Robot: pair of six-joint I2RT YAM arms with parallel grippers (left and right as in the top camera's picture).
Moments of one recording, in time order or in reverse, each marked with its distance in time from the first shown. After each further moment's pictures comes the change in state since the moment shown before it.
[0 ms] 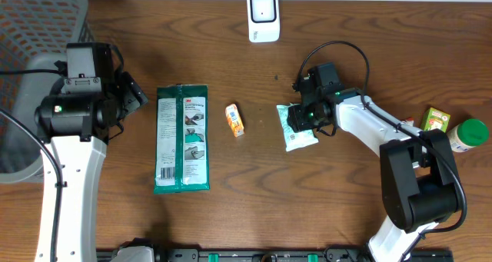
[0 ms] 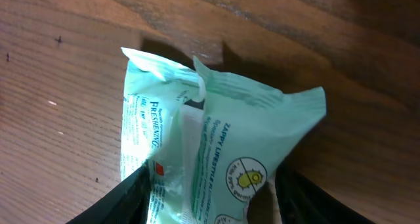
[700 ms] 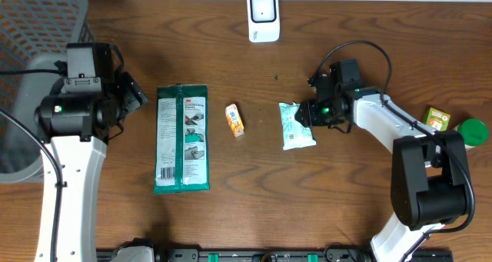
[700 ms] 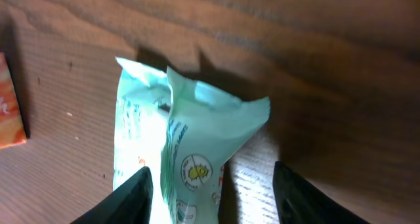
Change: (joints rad) left arm 0.000 0.000 0.000 0.000 0.000 0.000; right arm -0.116 -0.009 -0.020 0.013 -0.170 0.023
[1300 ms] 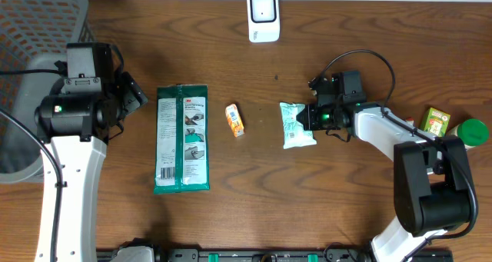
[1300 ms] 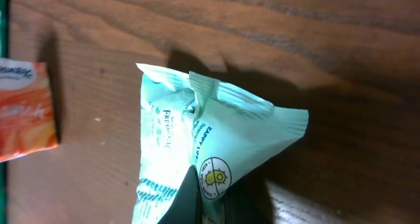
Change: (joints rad) left arm 0.000 0.000 0.000 0.000 0.000 0.000; right arm -0.007 -0.041 -0.136 0.215 -0.098 0.073
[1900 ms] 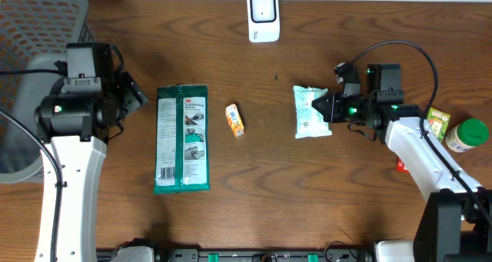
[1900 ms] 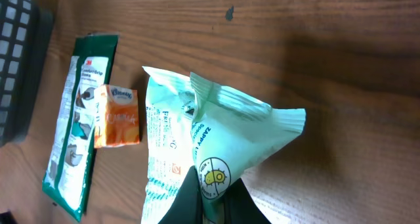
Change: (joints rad) left arm 0.000 0.000 0.000 0.000 0.000 0.000; right arm -0.116 -0.267 -0.002 -0.120 -0.127 -0.019
